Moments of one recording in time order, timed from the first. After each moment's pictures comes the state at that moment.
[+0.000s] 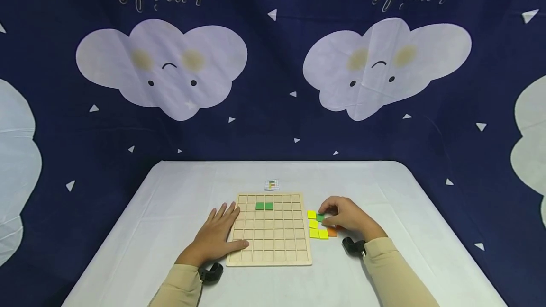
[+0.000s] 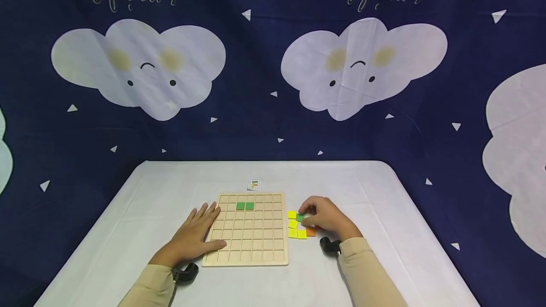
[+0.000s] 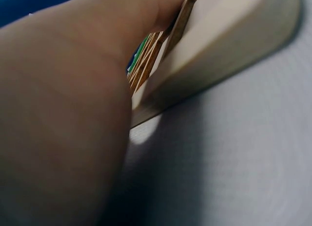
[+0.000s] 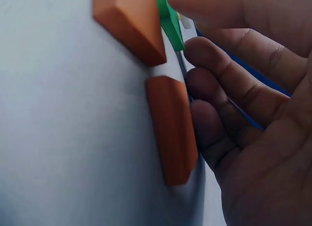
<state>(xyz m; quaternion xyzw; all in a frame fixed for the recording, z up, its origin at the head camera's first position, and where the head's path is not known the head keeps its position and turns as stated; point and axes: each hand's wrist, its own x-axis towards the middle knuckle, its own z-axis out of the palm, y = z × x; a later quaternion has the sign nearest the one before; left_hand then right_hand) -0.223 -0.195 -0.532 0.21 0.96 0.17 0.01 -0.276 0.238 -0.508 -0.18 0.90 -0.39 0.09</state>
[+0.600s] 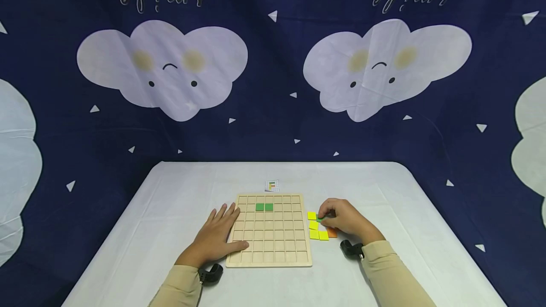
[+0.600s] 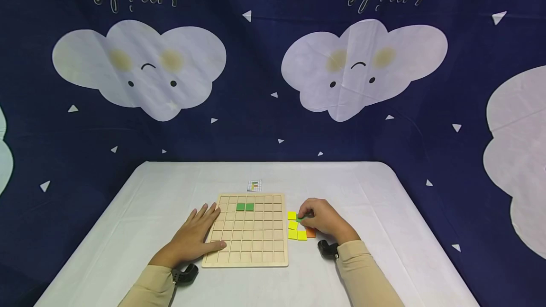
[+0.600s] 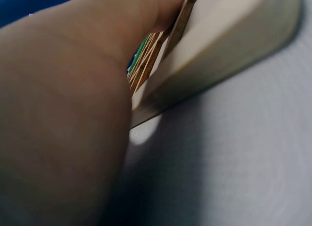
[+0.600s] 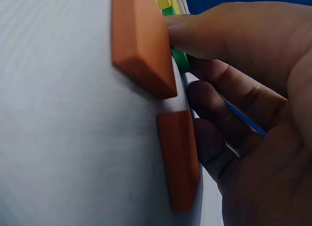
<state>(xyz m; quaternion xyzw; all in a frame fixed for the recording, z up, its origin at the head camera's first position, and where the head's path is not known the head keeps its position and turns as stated) -0.222 -0.196 -0.531 0.22 0.96 0.17 0.00 -0.272 0.232 -0.514 -0.23 0.89 -0.39 0.05</state>
